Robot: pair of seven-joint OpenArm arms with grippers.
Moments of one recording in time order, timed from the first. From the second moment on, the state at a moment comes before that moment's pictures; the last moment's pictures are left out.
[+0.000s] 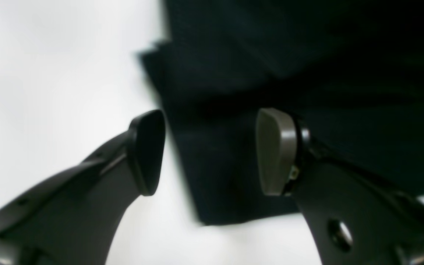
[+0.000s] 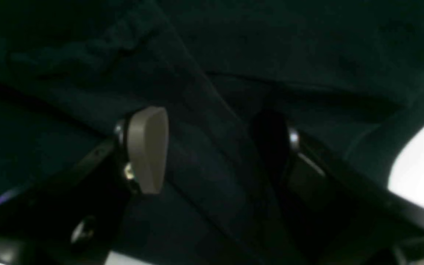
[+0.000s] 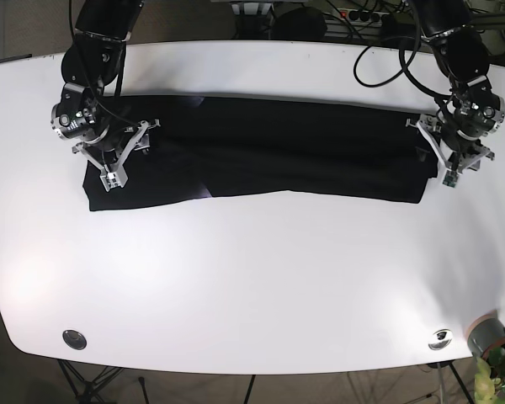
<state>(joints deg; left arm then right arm) 6.8 -13.9 -29.5 94.3 -2.7 -40.1 45.5 -3.4 4.8 20.9 93.9 9.2 33.7 -59.4</state>
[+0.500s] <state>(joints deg) -9.4 -13.9 -32.9 80.2 -10.3 -39.9 49.9 -3.8 4.8 20.9 95.0 9.0 33.7 -60.1</state>
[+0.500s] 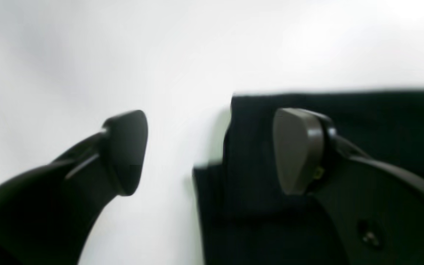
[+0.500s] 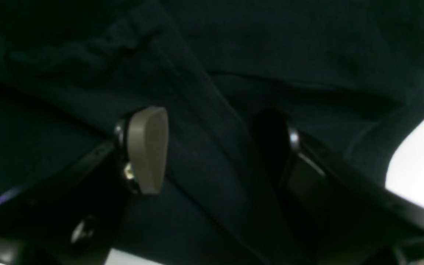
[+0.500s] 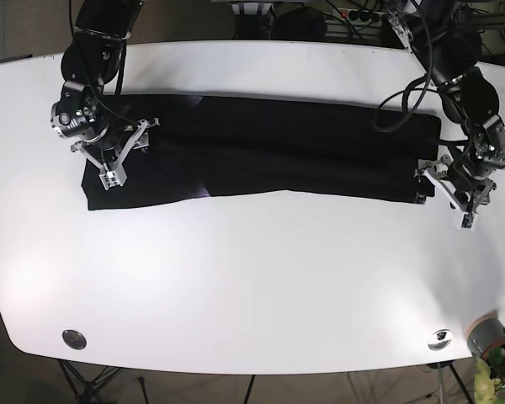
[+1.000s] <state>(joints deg) -15.1 -13.8 -25.6 62.4 -10.7 -39.9 43.2 -3.8 3.6 21.3 95.1 9.0 33.7 -60.1</state>
